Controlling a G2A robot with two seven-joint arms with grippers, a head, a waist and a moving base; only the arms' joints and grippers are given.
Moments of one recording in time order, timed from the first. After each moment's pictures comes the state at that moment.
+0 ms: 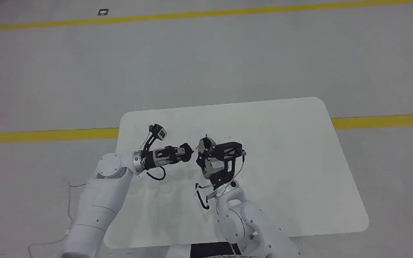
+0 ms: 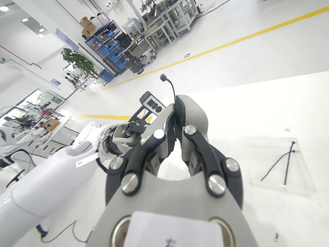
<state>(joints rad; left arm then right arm) 1.24 -1.17 -1.30 -1.20 -0.50 -0.34 -1.30 -1.65 -1.49 0.86 -1.87 -1.15 0.31 -0.07</state>
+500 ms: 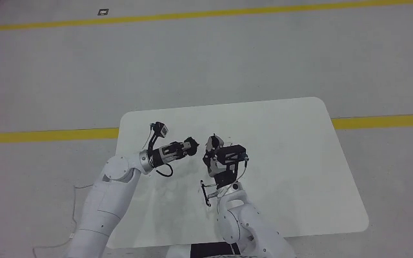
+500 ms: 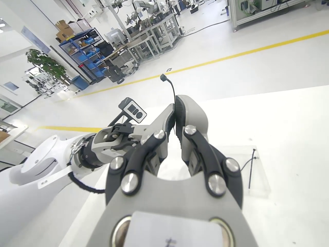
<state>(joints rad) 1.29 -1.19 -1.28 -1.30 -0.42 -0.34 -1.07 -1.69 -1.52 0.89 -1.83 -1.31 0.34 -0.14</state>
